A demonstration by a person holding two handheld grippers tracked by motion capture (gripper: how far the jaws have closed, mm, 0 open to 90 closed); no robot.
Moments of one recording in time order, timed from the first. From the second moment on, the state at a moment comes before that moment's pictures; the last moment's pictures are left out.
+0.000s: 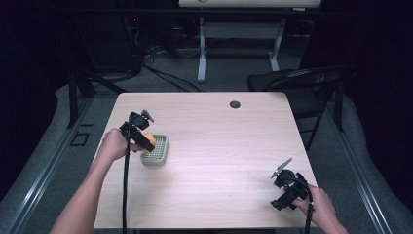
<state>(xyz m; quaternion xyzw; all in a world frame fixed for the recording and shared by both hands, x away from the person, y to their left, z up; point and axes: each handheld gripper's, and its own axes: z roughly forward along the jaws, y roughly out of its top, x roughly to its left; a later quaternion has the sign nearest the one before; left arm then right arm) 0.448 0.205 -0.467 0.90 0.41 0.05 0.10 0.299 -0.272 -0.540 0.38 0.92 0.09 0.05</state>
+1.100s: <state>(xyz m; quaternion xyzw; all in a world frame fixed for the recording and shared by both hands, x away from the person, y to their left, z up) 0.470 0.187 -0.504 0.91 0.41 0.04 0.08 0.297 -0.270 -0.542 0.38 0.92 0.09 0.05</state>
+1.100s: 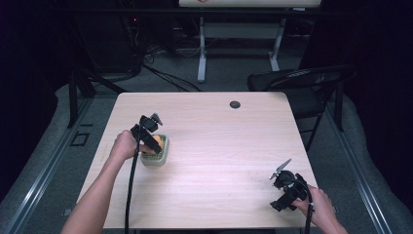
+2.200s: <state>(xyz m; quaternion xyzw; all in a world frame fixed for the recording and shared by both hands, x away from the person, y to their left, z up) 0.480 0.177 -0.521 0.91 0.42 0.05 0.04 0.295 -0.267 -0.542 0.36 0.93 0.09 0.04</state>
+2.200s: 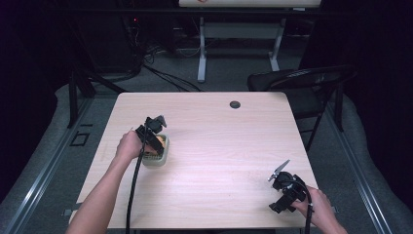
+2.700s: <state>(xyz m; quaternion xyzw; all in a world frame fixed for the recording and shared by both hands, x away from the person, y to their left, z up) 0.479 0.181 -0.519 0.90 0.42 0.05 0.06 0.295 -0.267 -0.543 0.36 0.93 0.09 0.03</state>
